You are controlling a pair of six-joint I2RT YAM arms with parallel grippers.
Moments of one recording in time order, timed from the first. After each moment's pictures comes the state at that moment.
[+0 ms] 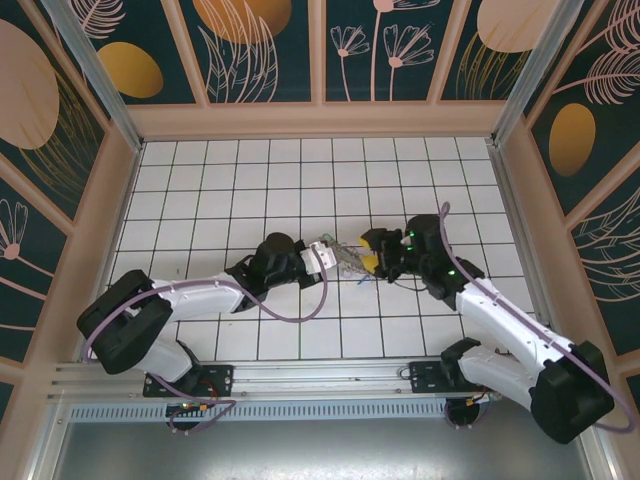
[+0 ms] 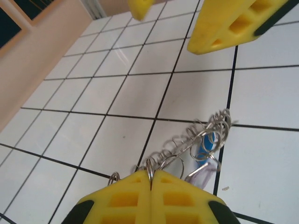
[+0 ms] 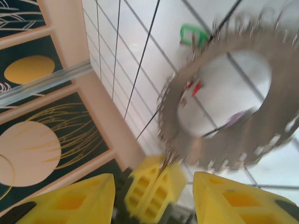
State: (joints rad) left arm -0.84 1.45 0.61 0.46 0.19 0.47; right arm 0.44 1.00 0.61 -0.21 -0.44 1.44
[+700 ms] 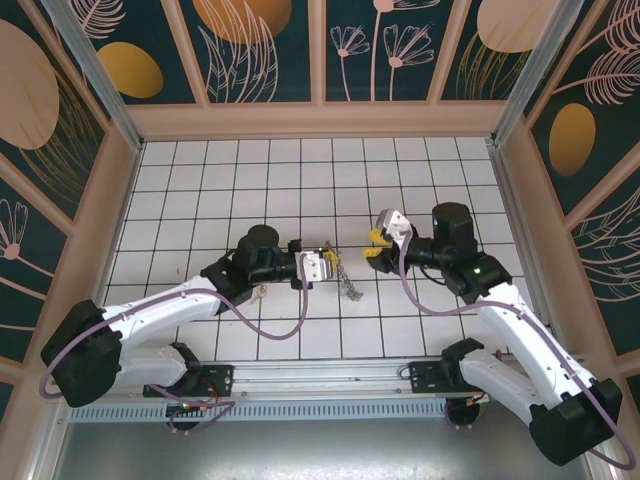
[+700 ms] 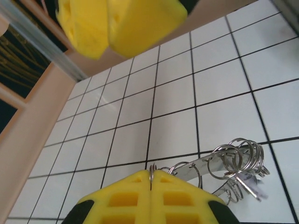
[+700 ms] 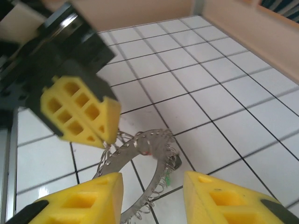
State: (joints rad) left arm -0.84 1.24 0.68 0.23 0.44 0.68; right arm 0.43 0.89 0.76 -0.39 -0.71 -0.46
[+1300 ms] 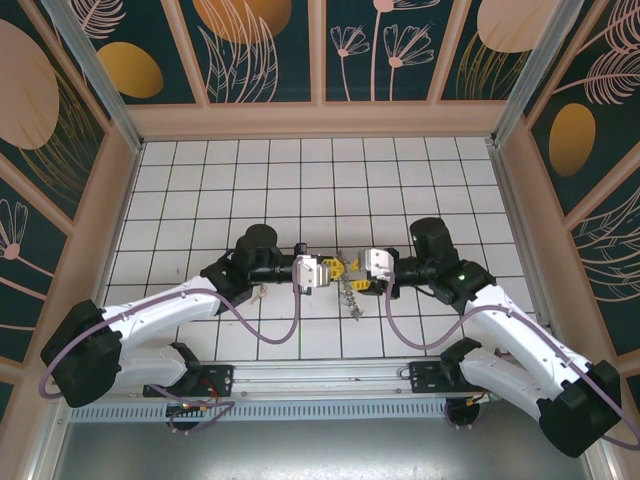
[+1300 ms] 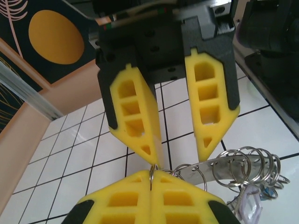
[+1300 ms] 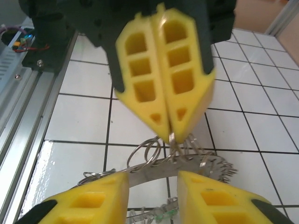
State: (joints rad) left arm -0.84 1.25 0.68 0.29 0.61 0.65; right arm 0.57 0.91 0.66 -0.39 -0.77 -0.77
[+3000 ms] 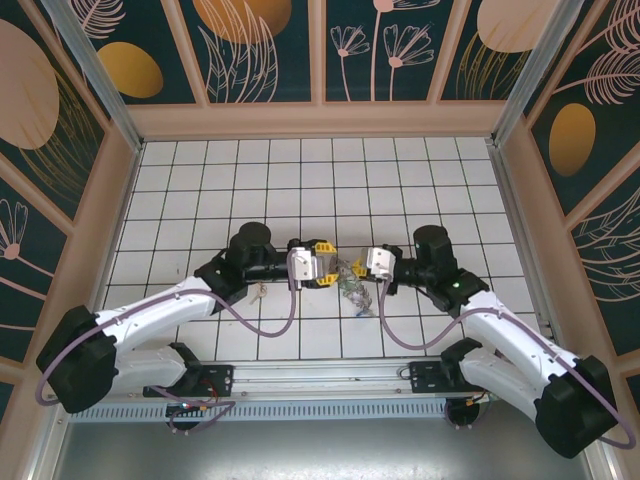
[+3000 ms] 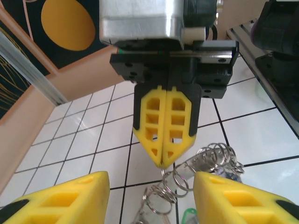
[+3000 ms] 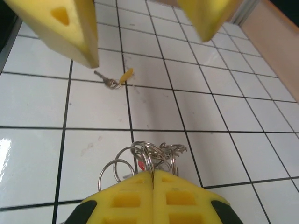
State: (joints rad) left arm -0.80 1.21 0.66 0.26 0.58 0.57; right arm 0.52 0.90 0.50 -0.09 -0.68 -0.71
